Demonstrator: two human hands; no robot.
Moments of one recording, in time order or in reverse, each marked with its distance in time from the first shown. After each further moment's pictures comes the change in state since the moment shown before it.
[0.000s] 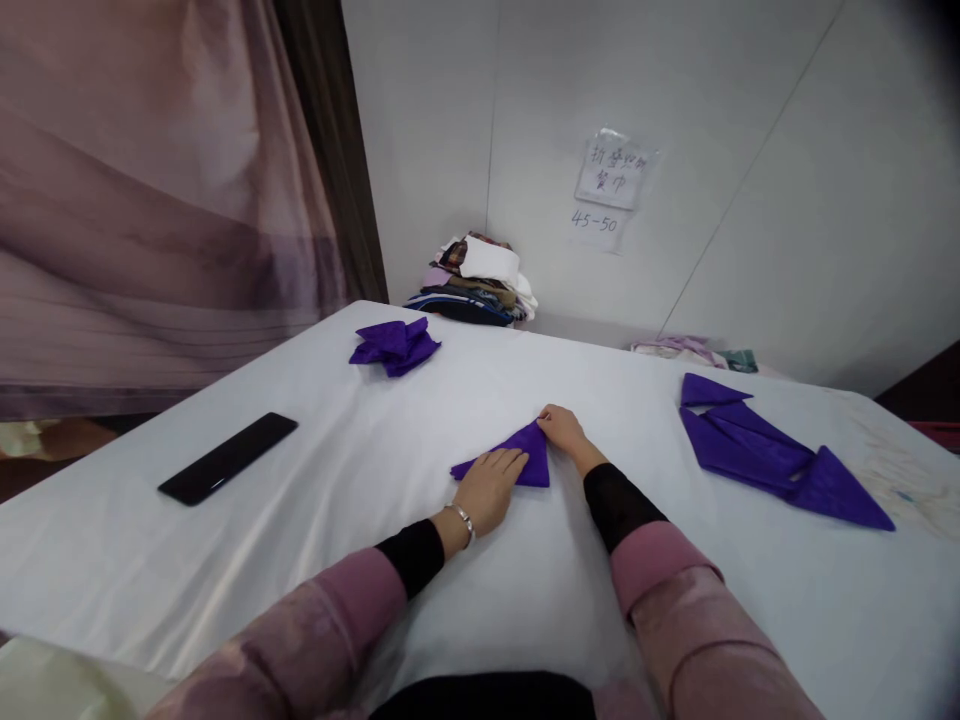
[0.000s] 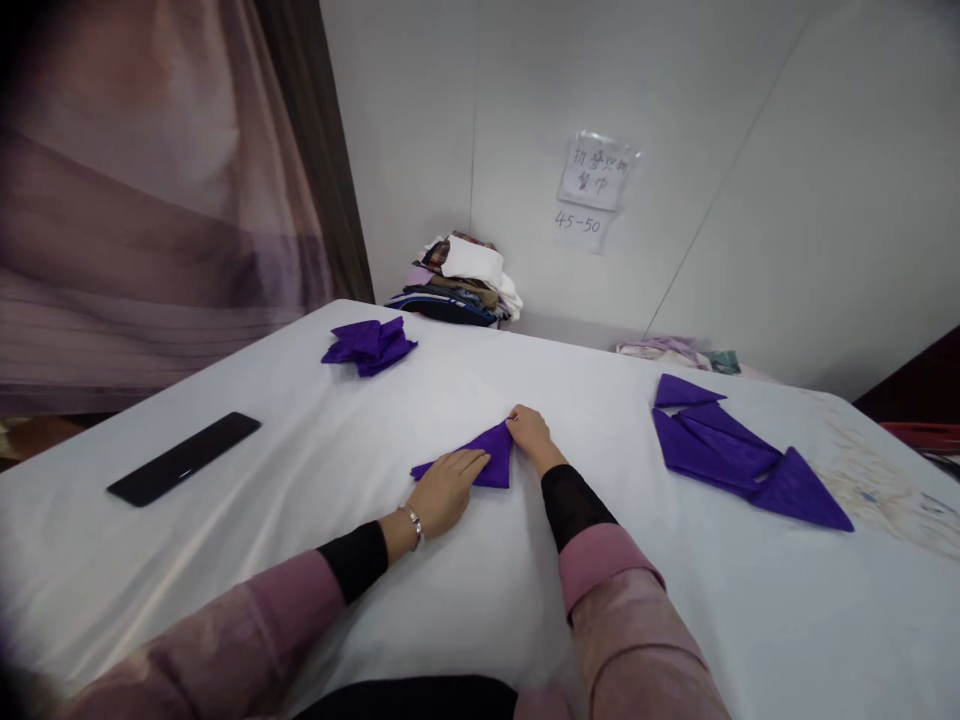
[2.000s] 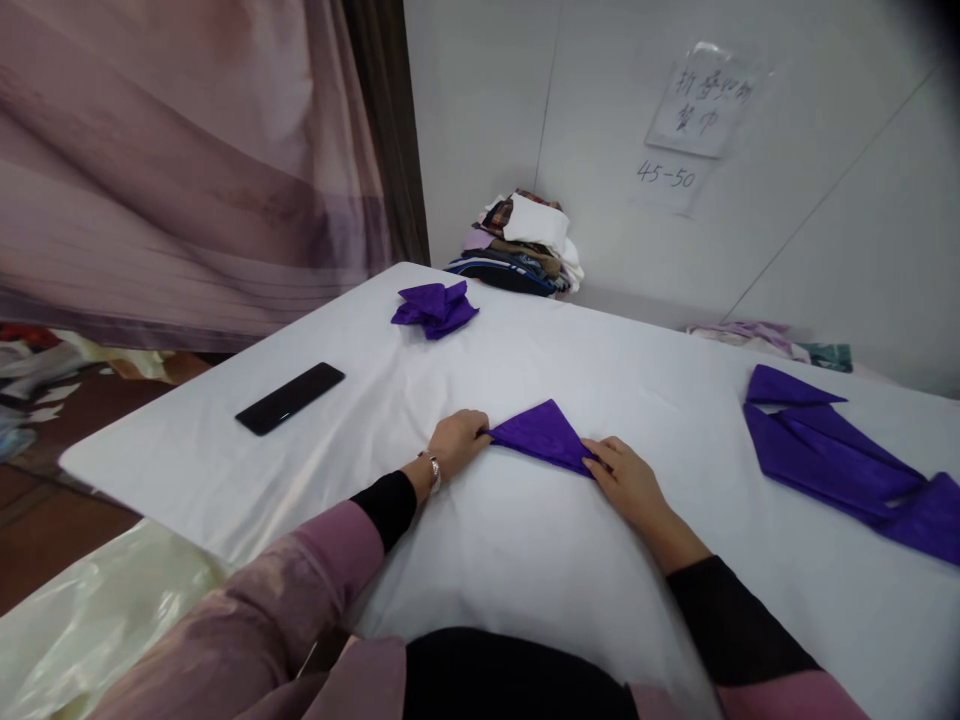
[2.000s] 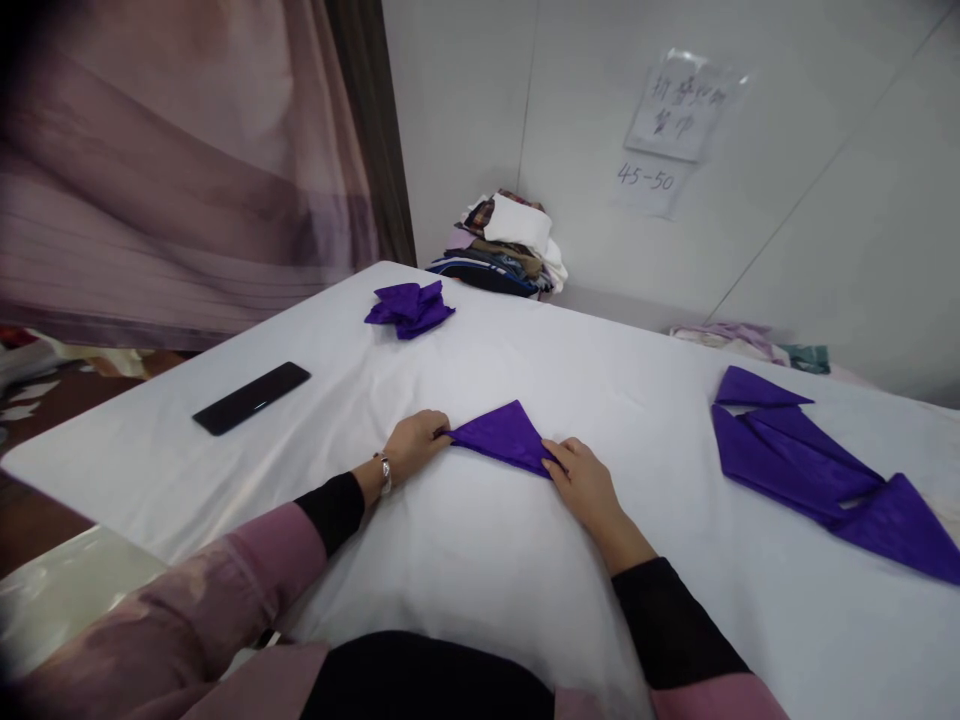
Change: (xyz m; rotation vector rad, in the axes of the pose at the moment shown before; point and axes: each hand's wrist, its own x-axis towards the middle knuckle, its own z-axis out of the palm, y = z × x) left_hand -0.028 -0.064 -0.029 -0.048 0.037 -0.428; right_hand -0.117 0.041 -0.005 0.034 0.059 -0.408
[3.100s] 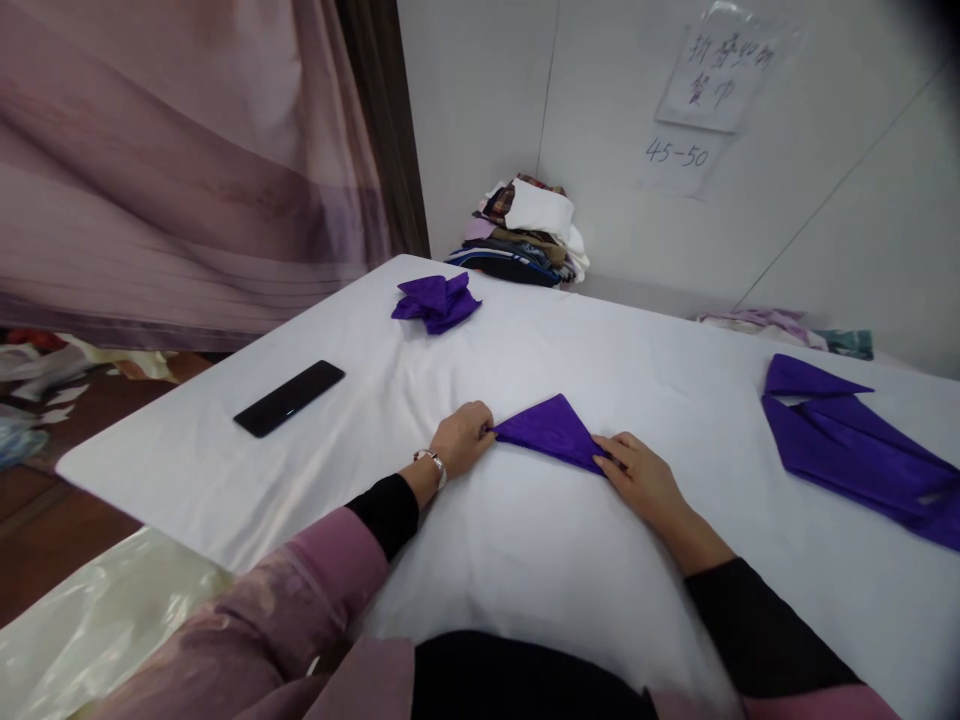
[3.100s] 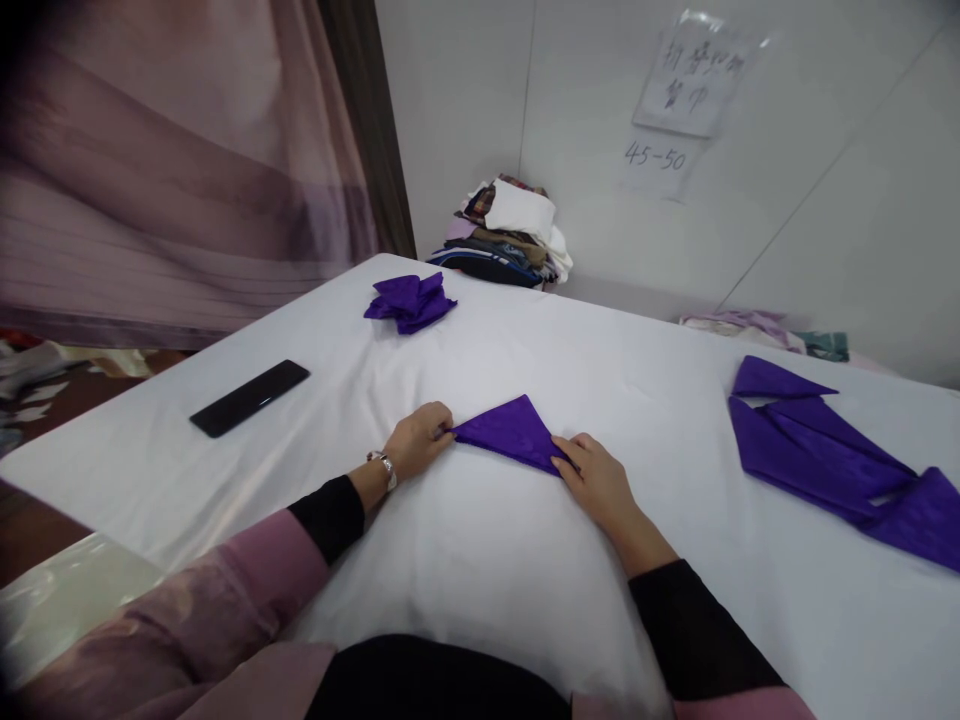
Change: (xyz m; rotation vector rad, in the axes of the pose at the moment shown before) left_hand -0.002 -0.008 0.001 -0.074 0.078 0.091; right_hand 0.001 0.001 -0.001 -0.046 -0.012 -0.004
